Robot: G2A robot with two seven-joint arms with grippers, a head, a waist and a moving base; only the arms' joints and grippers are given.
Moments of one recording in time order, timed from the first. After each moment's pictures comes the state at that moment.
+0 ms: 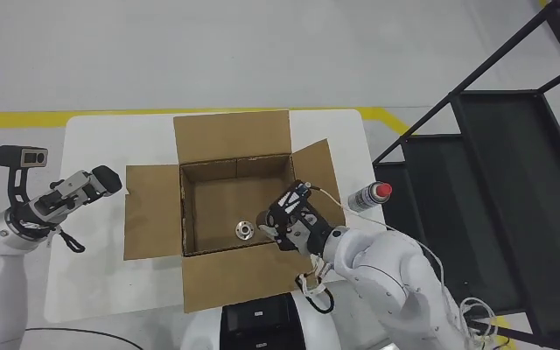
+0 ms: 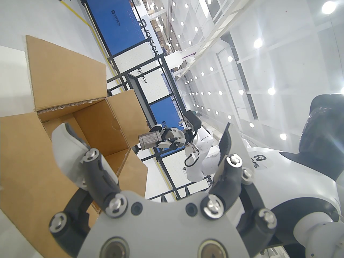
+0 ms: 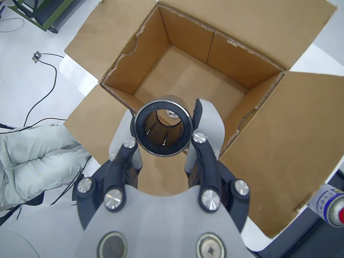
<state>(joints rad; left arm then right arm) 1.42 -0.98 -1.83 -1.60 -0.62 -0.40 -1.23 -1.58 -1.25 1.22 -2.35 -1.05 -0.10 1.06</state>
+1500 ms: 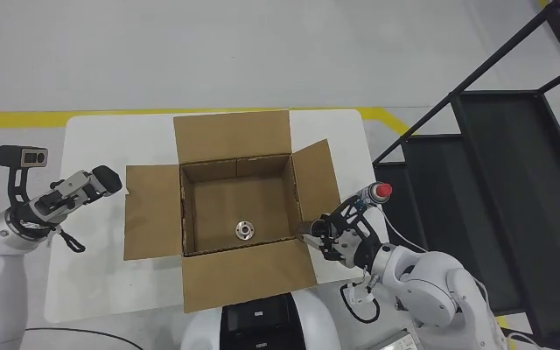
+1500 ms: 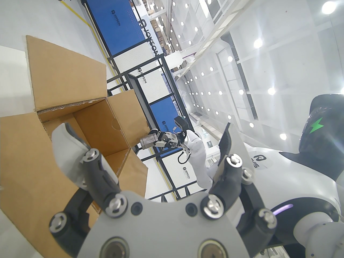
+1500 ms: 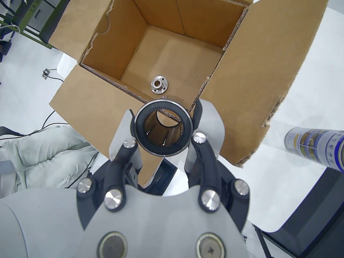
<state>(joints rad) 1.42 -0.98 -1.83 -1.60 -0.62 -0.40 -1.23 -1.91 -1.21 1.56 -2.35 -0.87 -0.29 0.86</state>
